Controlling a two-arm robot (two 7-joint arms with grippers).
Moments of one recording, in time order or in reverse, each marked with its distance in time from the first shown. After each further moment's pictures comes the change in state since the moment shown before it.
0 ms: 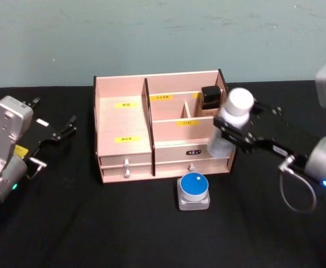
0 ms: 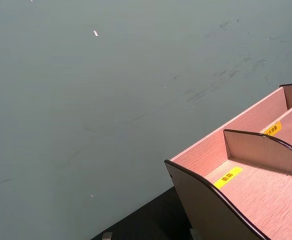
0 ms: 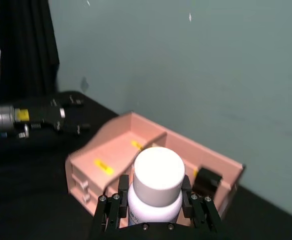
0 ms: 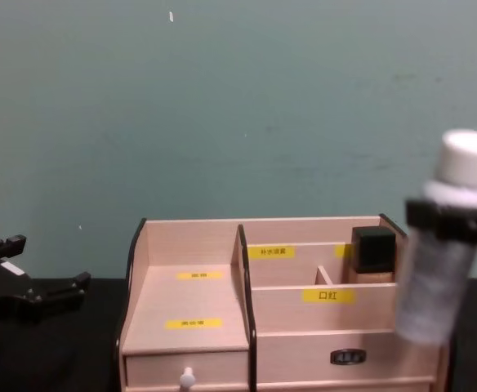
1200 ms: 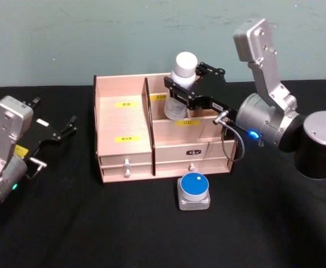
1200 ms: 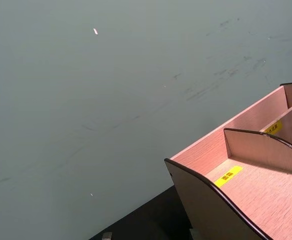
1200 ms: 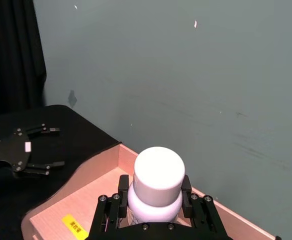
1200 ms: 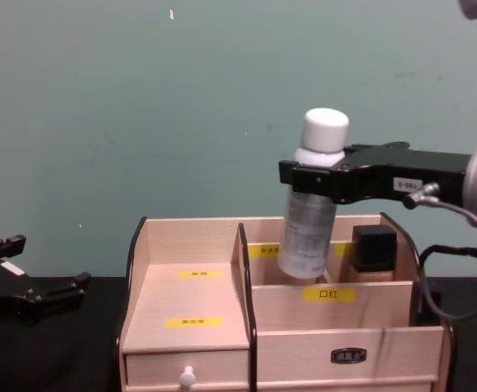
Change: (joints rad) left arm 0.000 0.000 0.000 0.000 0.000 0.000 0.000; right arm 0.392 -0.238 -0.212 0.383 -0.110 -0.023 -0.027
